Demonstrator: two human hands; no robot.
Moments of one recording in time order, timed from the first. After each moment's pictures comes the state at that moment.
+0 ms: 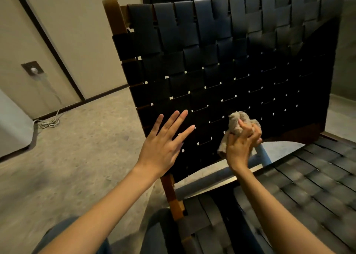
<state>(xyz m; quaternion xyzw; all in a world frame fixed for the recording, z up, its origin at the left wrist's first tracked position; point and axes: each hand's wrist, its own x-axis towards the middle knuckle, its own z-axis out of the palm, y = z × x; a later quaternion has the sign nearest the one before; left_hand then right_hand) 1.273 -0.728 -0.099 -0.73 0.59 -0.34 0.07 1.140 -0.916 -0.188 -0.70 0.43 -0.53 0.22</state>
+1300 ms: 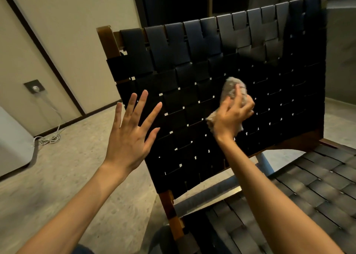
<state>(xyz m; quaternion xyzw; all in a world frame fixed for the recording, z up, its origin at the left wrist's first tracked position) 1.314 -0.721 -0.034 -0.75 0.54 -0.37 -0.05 1.197 -0.934 -0.073 -0.61 0.45 -0.61 0.24</state>
